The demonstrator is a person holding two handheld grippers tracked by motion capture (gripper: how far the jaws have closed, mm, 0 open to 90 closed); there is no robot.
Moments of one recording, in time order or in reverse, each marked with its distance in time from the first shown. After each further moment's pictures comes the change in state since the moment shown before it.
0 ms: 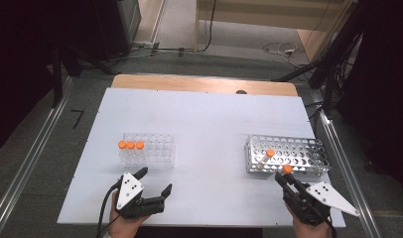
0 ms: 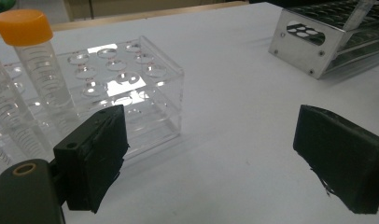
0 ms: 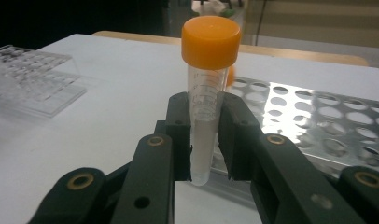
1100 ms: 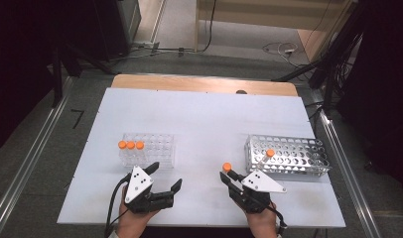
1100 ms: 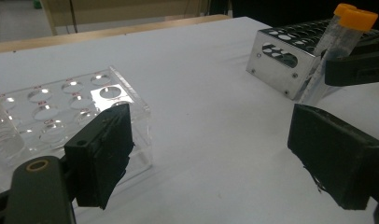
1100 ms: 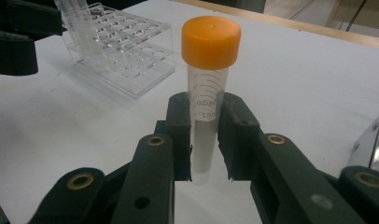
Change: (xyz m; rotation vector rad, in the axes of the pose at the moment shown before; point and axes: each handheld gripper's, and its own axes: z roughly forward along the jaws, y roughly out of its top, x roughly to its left) left arm -0.015 0.021 0.013 -0.013 -0.057 0.006; right arm 0.086 0.002 0.077 0.107 0.238 -0.124
